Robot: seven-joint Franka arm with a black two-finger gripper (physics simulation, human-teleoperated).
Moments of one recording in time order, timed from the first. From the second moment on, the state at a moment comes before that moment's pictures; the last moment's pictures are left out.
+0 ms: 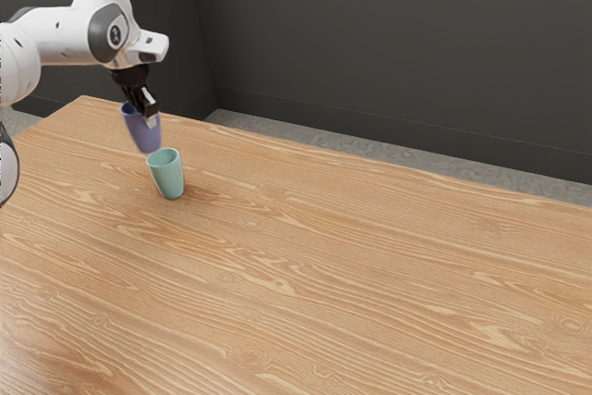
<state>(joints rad) 0.17 0.49 0.17 -1.33 -0.07 1.96 0.69</state>
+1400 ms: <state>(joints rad) 0.22 0.63 0.12 -1.19 -0.07 1.96 0.70</state>
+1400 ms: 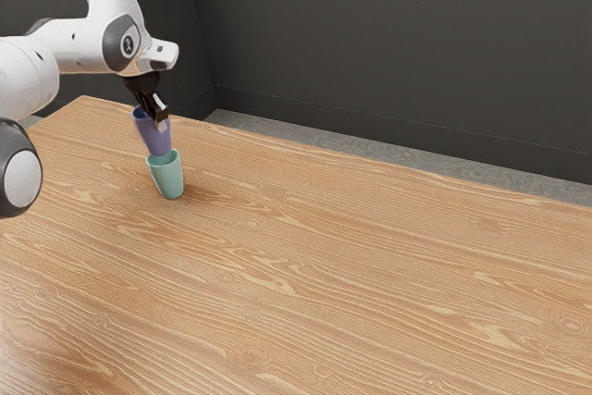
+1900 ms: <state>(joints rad) 0.23 0.66 0.12 -1.18 -0.07 1.97 0.70</state>
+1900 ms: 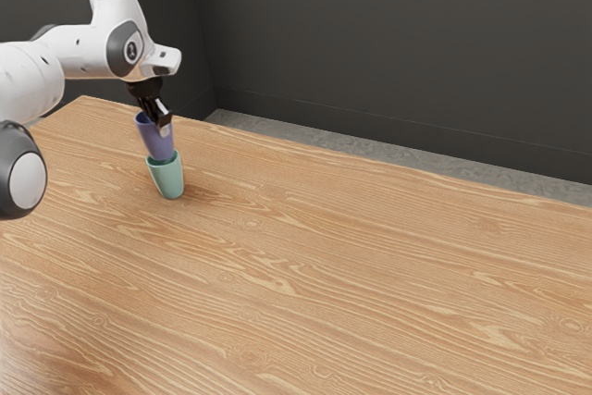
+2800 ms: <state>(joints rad) 0.24 0.68 0.11 -1.18 -0.07 1.98 0.69</state>
